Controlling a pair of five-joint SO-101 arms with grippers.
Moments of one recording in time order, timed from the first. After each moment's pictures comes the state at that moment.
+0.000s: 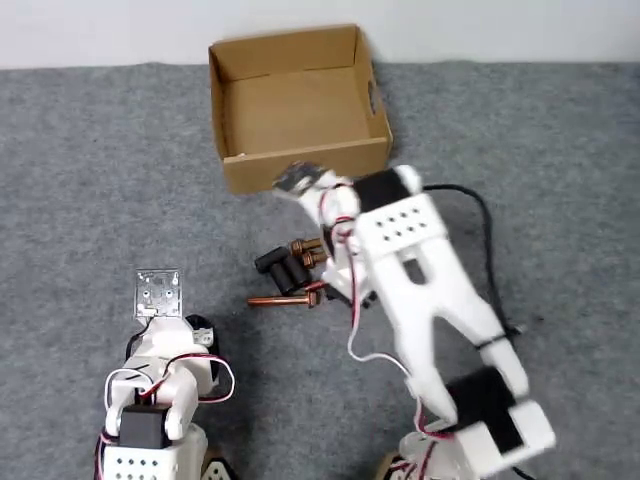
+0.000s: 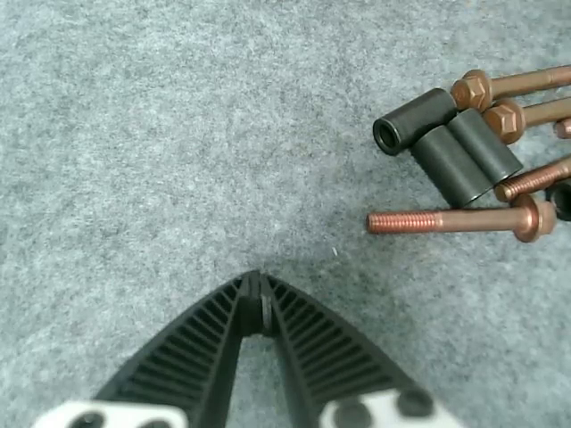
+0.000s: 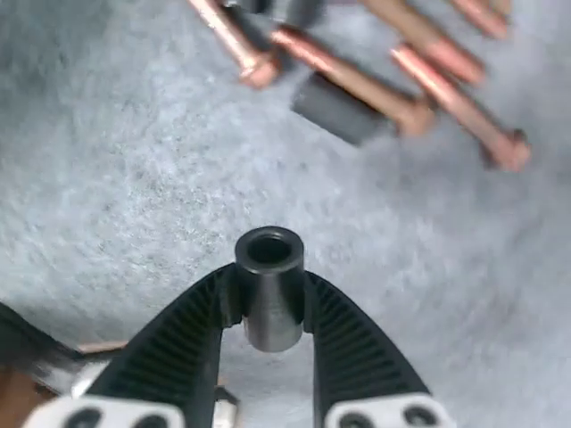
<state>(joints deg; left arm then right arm) -1.3 -102.2 96.9 66.8 13.0 -25.2 -3.9 2.3 98.7 22.0</state>
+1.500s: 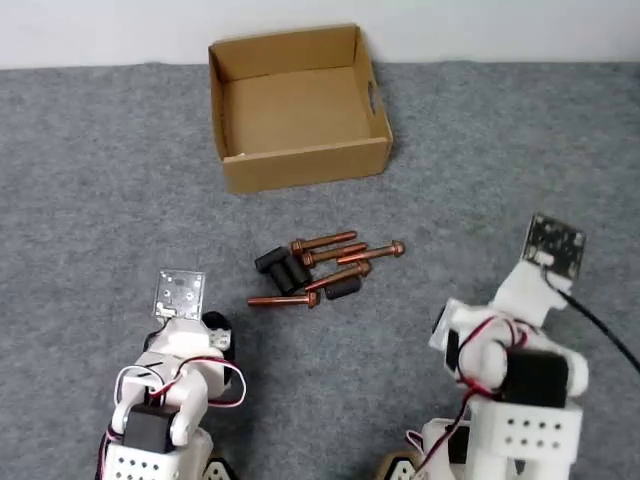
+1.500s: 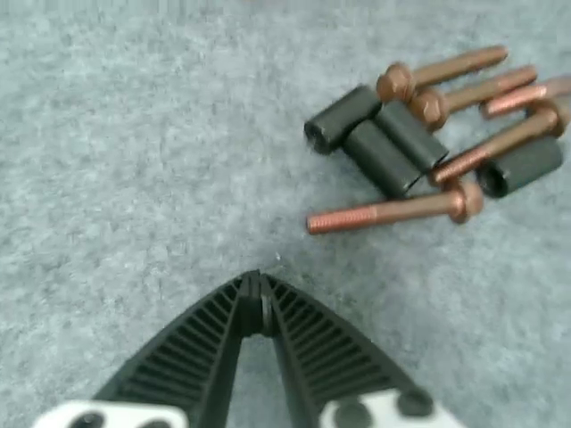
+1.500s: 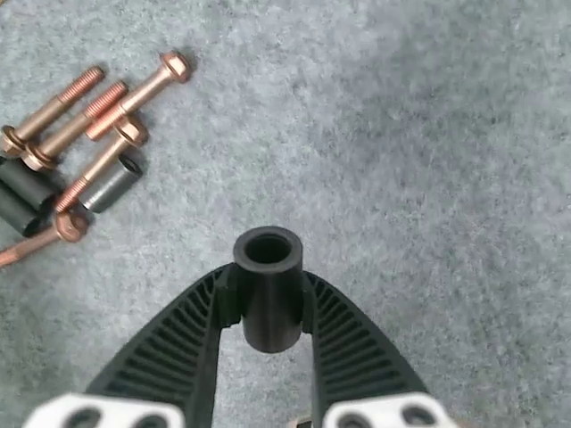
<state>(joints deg) 6.1 -102.2 95.0 65.5 12.9 2.4 -65.8 45.5 93.5 -20.0</state>
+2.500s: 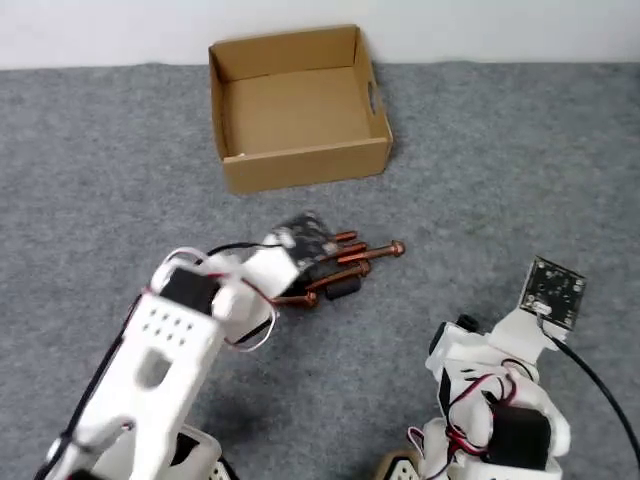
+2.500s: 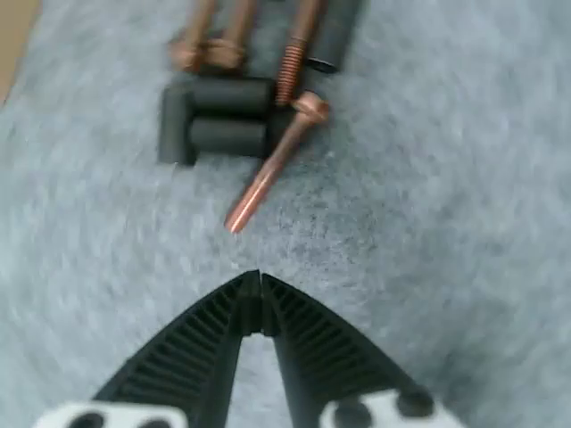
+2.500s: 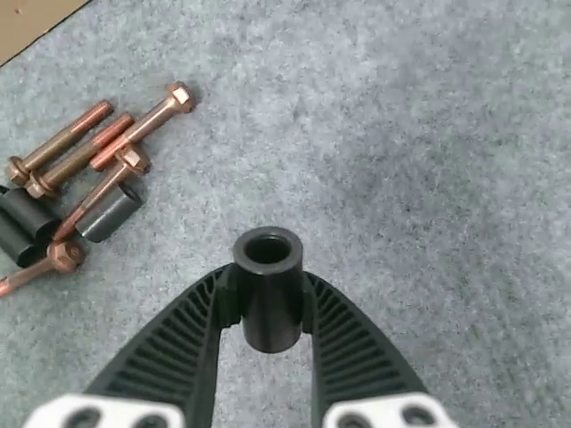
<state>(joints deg) 19.5 -29.6 40.5 77.8 -28.9 4.5 -86.9 60.7 89.3 -20.3</state>
